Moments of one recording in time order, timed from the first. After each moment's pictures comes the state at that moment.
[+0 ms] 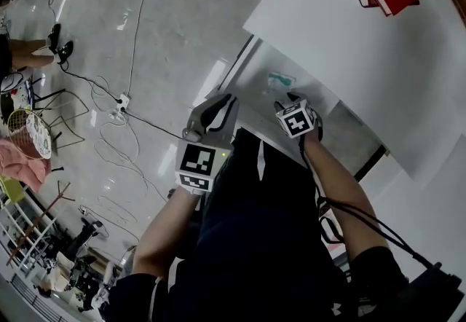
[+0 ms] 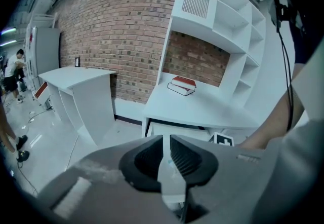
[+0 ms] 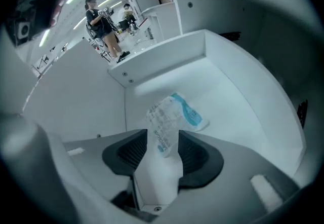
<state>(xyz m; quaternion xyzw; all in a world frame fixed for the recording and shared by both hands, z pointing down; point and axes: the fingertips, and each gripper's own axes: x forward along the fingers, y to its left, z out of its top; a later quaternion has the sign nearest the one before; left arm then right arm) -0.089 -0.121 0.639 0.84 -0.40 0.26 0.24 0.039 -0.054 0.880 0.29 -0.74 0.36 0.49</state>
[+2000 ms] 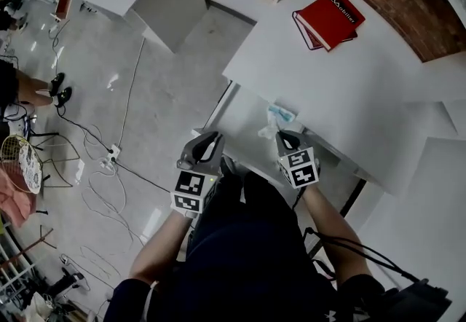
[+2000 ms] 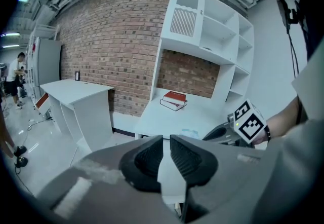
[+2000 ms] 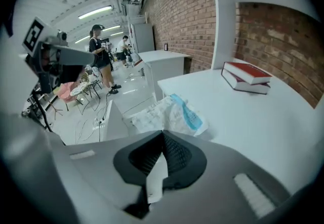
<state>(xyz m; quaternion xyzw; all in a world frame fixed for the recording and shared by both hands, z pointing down) -0.076 -0.080 0.566 0.86 -0.42 0.21 0.20 0.095 -0.068 0.673 0.43 -0.79 0.24 0.36</state>
